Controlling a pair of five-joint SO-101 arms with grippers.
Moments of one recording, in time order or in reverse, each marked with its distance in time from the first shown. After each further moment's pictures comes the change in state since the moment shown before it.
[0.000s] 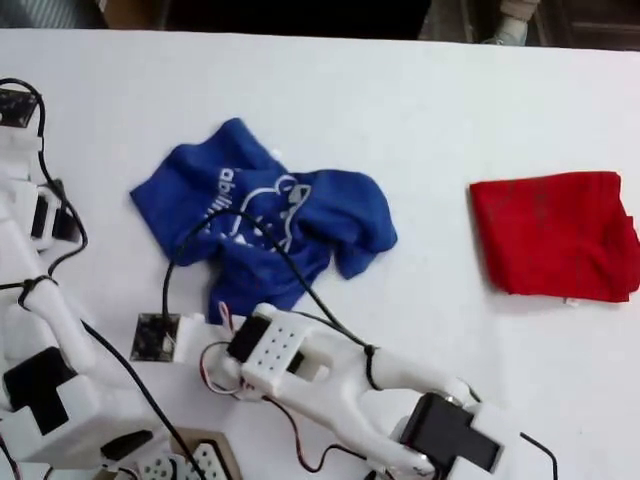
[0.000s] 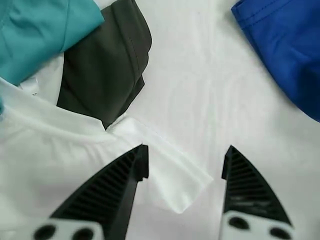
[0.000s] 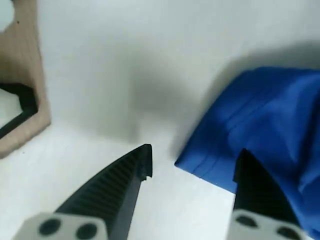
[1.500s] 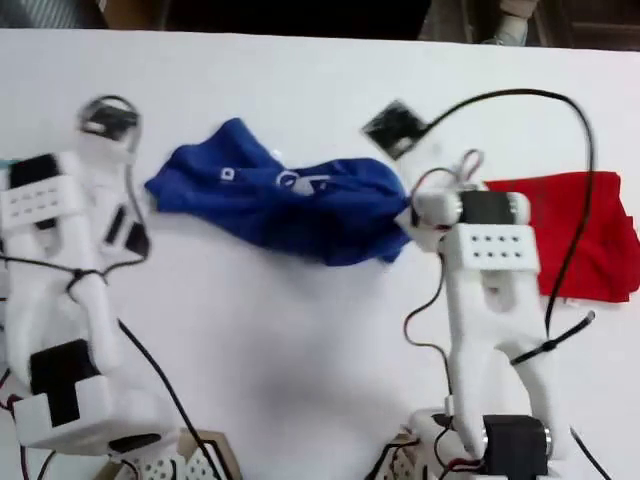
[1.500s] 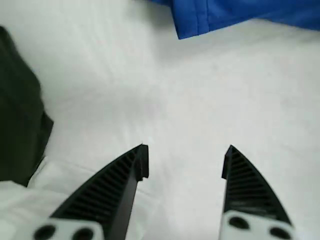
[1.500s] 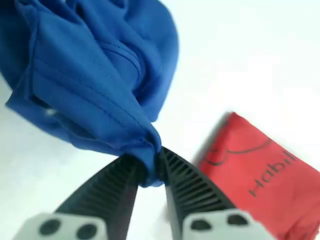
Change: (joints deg) left arm 16.4 0.0 15.1 -7.7 0.0; right arm 62.0 -16.2 -14.9 10.9 15.2
